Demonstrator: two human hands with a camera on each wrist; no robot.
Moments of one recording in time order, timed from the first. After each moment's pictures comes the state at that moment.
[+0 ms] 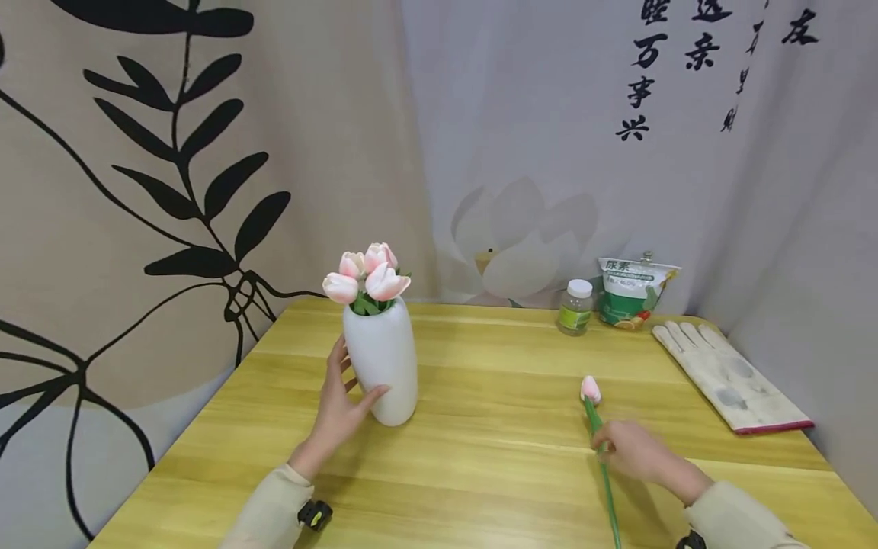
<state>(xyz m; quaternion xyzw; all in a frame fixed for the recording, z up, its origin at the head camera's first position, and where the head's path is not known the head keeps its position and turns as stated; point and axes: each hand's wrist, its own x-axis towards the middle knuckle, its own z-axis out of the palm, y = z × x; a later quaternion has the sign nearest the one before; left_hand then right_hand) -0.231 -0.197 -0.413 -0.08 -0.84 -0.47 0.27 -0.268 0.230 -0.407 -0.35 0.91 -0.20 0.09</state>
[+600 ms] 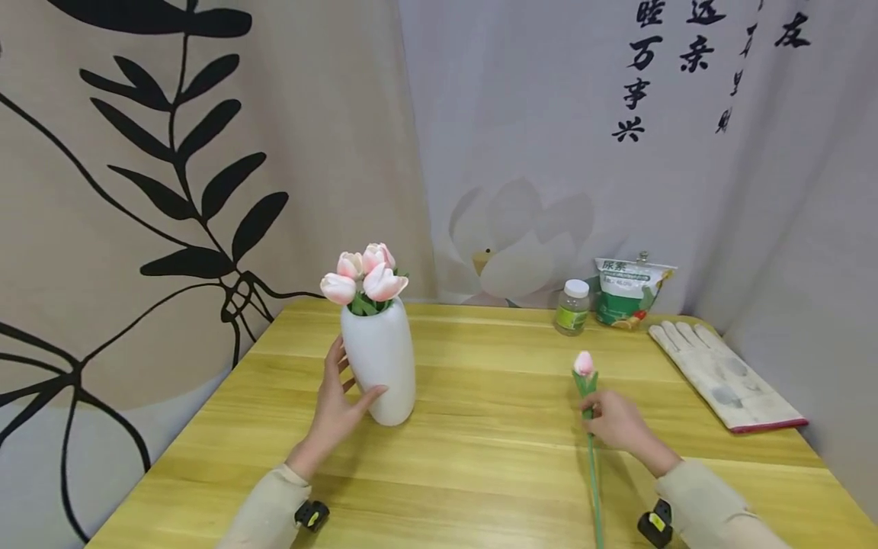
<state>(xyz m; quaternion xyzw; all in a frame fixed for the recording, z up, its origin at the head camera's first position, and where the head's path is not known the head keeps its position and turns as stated) -0.230 -0.197 -0.412 -0.08 -0.84 -0.47 0.27 -0.284 0.206 -0.407 -0.17 0.93 -0.32 0.06</state>
